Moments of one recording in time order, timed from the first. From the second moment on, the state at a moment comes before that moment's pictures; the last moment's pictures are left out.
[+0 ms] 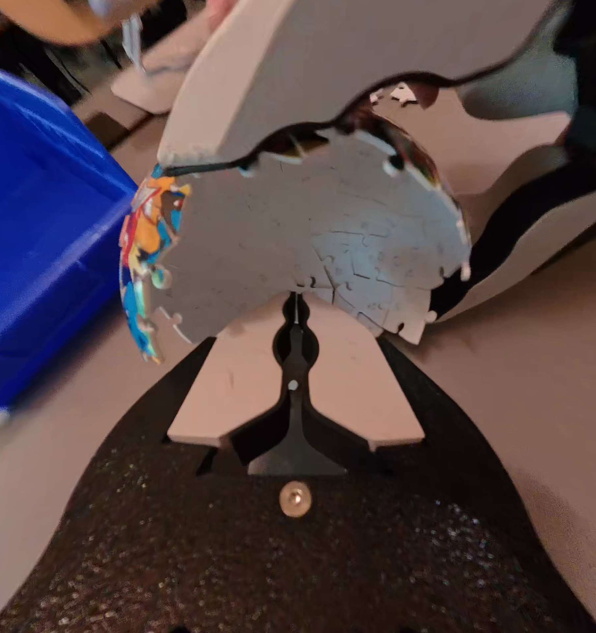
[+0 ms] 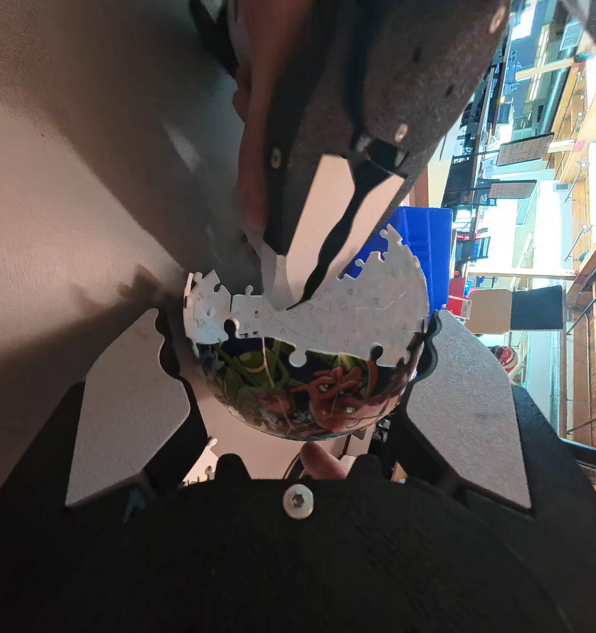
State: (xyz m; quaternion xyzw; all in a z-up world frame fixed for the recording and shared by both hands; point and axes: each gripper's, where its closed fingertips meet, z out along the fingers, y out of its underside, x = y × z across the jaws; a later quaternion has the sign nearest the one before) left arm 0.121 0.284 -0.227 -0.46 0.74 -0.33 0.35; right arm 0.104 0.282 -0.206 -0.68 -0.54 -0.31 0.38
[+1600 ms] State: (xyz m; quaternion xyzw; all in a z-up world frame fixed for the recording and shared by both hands) left arm 0.144 0.329 -0.262 -0.64 0.67 -0.28 0.24; right arm 0.109 0.286 -0.207 -0.70 -0.52 -0.27 0.41
